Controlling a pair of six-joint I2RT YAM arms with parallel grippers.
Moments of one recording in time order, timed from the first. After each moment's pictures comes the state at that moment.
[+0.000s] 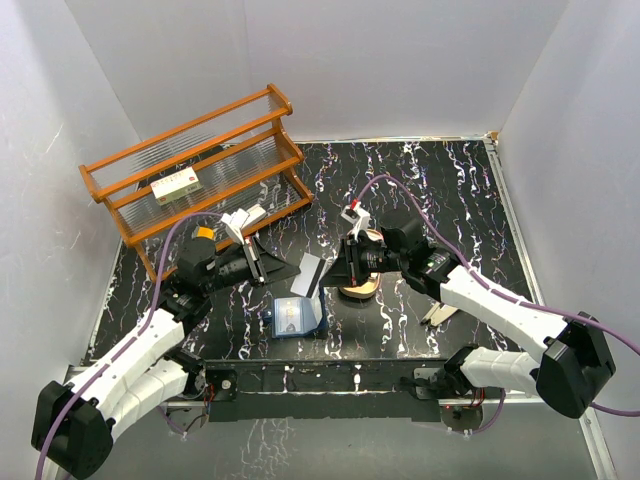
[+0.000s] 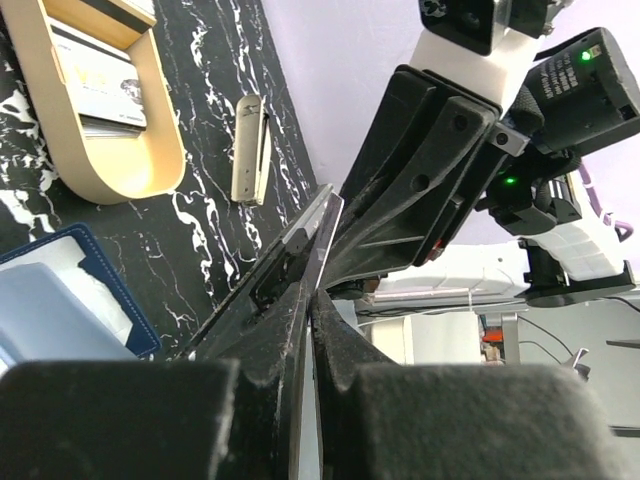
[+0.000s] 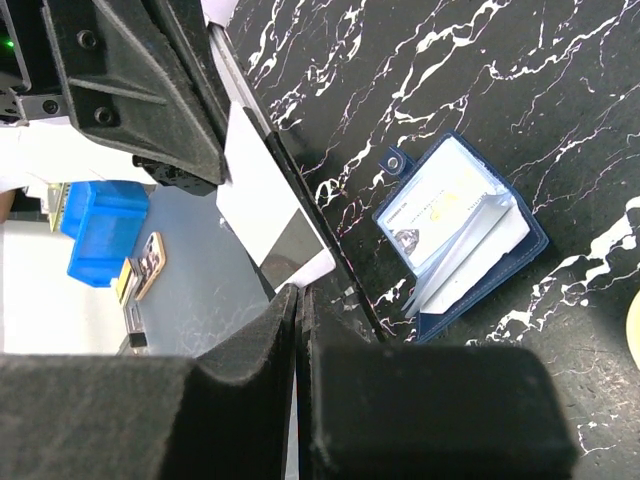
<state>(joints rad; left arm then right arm) -0.50 0.84 0.48 0.18 0.64 -1.06 0.69 1.16 0.82 -0.11 -0.65 0.58</state>
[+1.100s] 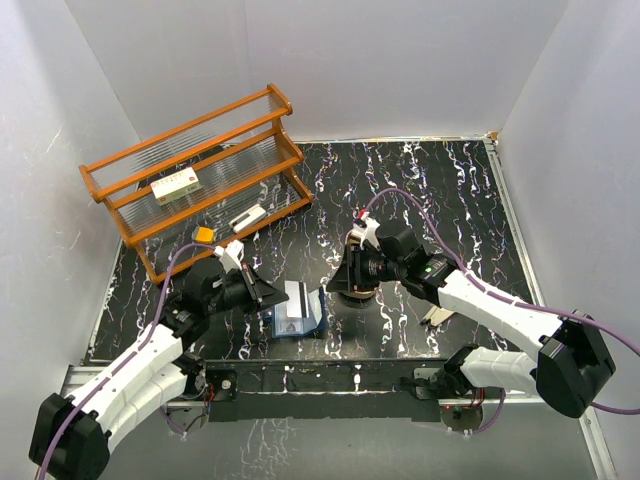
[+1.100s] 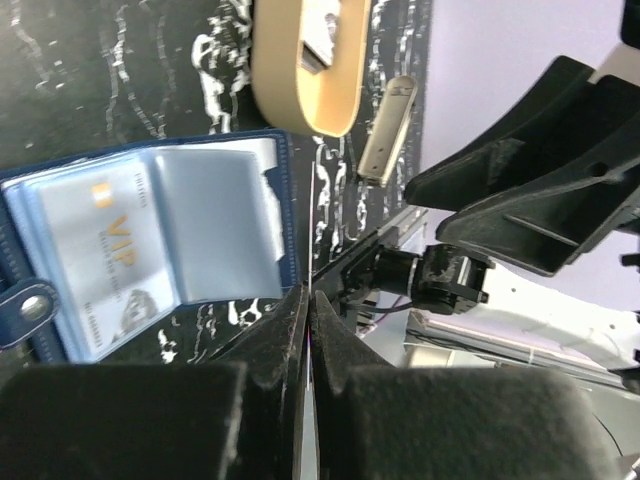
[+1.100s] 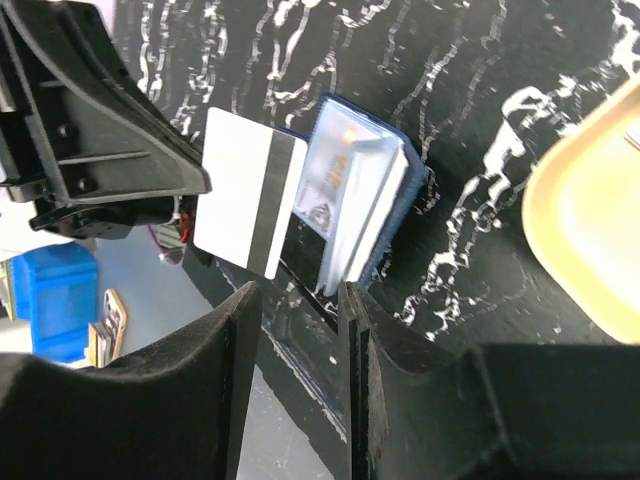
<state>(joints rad) -0.50 0.73 0.31 -0.04 0.48 -1.07 0.69 1.16 0.74 -0.17 -0.46 0.66</state>
